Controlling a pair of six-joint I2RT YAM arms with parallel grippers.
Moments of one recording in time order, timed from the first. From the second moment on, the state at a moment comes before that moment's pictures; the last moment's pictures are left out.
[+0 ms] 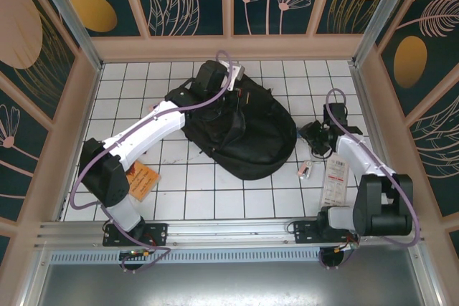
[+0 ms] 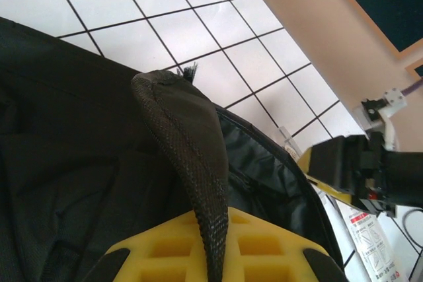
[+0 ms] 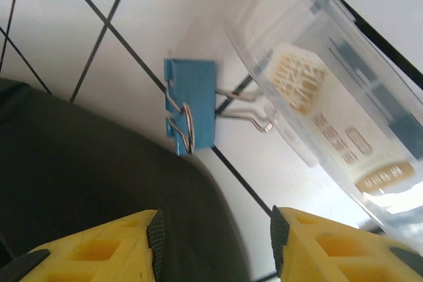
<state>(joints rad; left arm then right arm) -0.70 1.70 1.53 -0.41 0.21 -0.39 0.02 1.32 0.75 -0.48 -0.22 0.89</state>
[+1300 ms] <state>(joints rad) -0.70 1.69 1.69 -0.51 0.24 -0.37 -0.02 1.25 0.89 -0.39 -0.19 0.83</state>
